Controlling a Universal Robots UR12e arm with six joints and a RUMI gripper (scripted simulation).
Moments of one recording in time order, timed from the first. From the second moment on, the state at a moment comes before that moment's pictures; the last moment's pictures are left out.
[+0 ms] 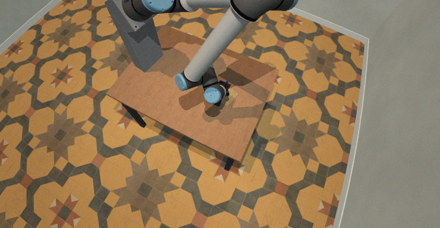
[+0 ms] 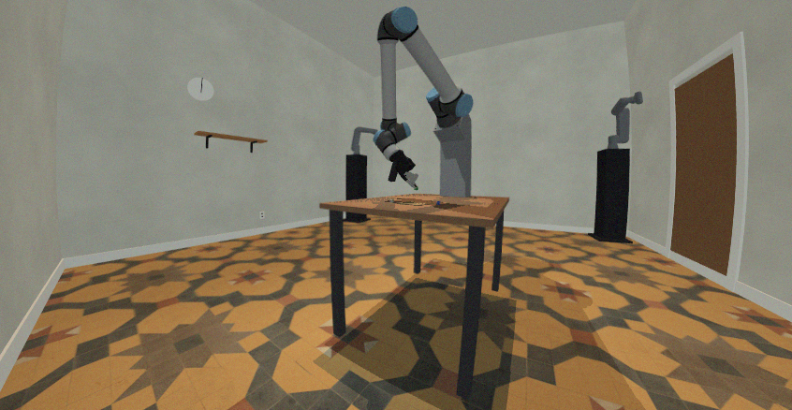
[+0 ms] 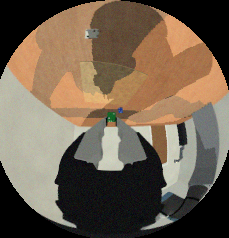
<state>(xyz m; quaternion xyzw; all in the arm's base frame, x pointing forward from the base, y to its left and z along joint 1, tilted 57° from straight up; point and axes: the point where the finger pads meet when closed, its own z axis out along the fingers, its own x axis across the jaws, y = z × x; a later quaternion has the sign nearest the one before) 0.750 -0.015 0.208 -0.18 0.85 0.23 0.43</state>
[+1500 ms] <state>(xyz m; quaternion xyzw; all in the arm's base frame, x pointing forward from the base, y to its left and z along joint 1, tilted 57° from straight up) 0.755 -0.018 0.209 -0.19 0.84 0.26 0.43</state>
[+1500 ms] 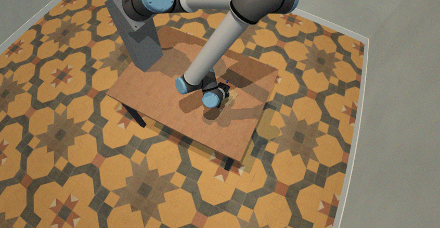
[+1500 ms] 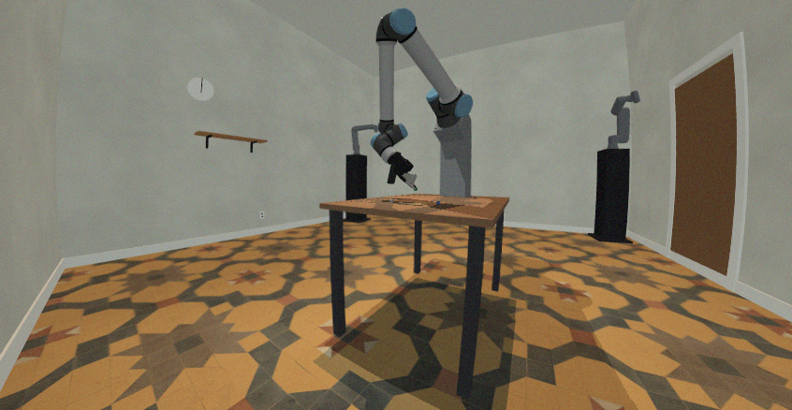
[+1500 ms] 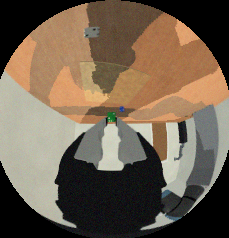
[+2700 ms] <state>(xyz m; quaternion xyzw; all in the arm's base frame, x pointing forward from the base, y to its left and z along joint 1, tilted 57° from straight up) 0.795 -0.024 0.182 -0.19 0.84 0.26 0.43</state>
